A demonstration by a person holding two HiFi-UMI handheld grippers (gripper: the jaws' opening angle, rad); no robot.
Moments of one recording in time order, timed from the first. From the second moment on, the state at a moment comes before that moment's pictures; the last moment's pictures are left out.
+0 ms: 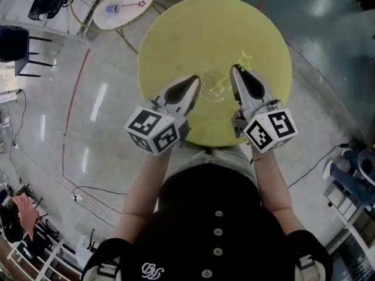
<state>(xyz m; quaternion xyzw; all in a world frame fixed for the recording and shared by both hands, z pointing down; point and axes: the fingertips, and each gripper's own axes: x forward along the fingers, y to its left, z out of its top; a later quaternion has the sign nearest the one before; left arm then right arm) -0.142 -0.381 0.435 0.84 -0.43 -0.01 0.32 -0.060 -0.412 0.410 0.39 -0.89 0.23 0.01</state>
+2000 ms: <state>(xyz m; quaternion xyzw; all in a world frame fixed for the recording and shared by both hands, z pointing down) -0.131 -0.393 0.447 0.85 -0.43 0.01 0.32 -0.048 -0.404 0.461 0.39 -0.88 0.27 0.05</state>
